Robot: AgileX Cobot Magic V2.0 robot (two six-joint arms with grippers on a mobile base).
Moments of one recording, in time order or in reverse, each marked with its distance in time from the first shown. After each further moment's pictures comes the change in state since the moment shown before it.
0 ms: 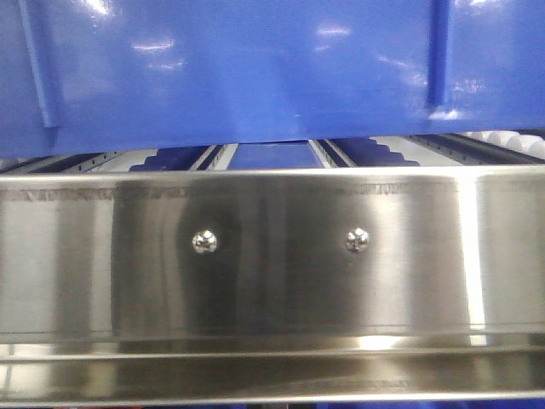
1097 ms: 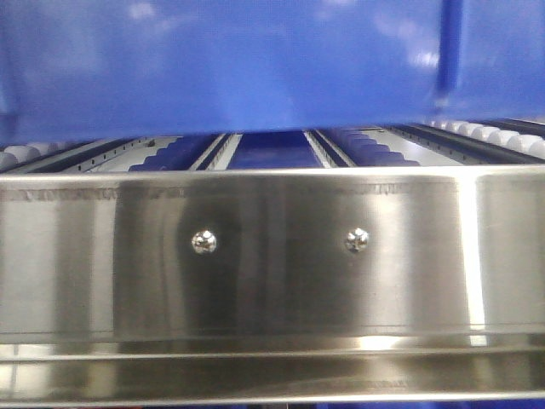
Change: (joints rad) left arm 0.000 -0.121 0.025 0.000 0.038 0.000; right arm 0.002 -0.122 0.011 -0.009 0.039 0.010
